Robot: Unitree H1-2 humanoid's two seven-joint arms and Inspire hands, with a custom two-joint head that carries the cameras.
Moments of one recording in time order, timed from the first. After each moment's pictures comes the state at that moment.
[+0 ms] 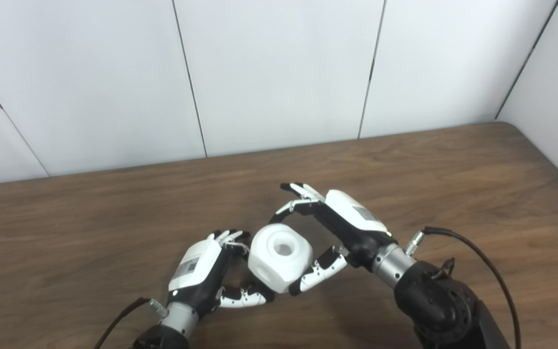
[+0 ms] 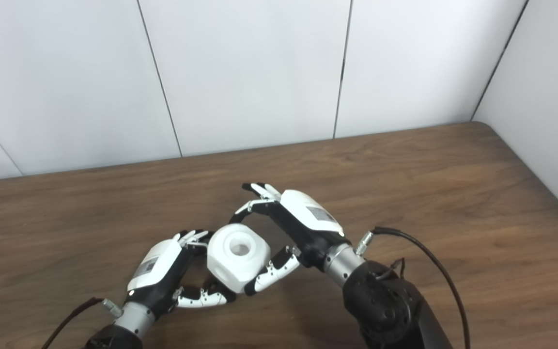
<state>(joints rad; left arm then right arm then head) -0.15 0.18 -0.41 -0.16 0.76 0.17 -0.21 -0.16 -0.22 0.25 -0.56 -0.67 0.39 0.49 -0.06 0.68</state>
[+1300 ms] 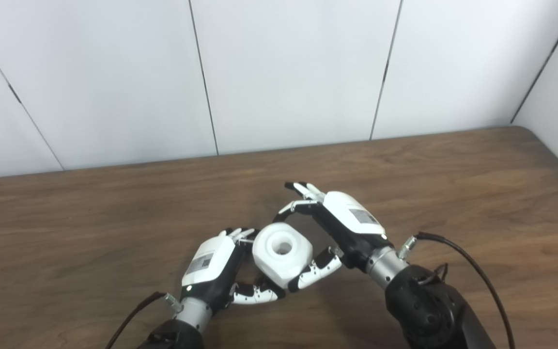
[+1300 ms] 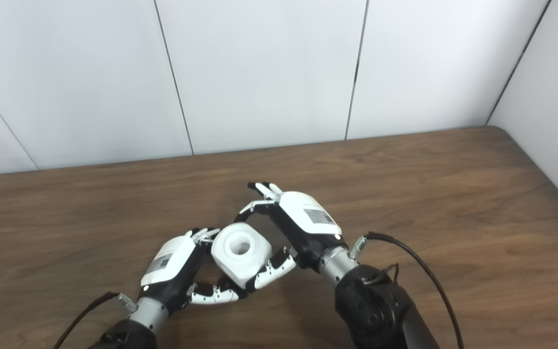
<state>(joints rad) -0.14 0.17 -0.44 -0.17 0.80 0.22 -0.21 -0.20 -0.19 0.31 -0.44 -0.80 0.35 0.40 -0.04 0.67</state>
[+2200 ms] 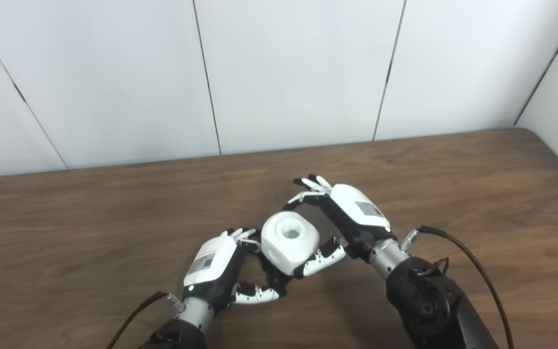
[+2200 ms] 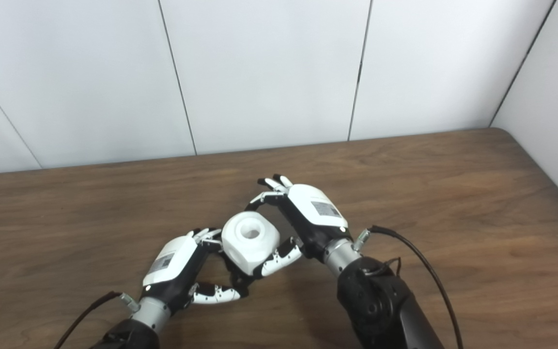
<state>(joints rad) -0.14 0.17 -0.44 -0.18 0.80 0.23 -0.21 -0.22 -0.20 0.29 -0.41 -0.81 0.38 0.40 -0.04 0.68</state>
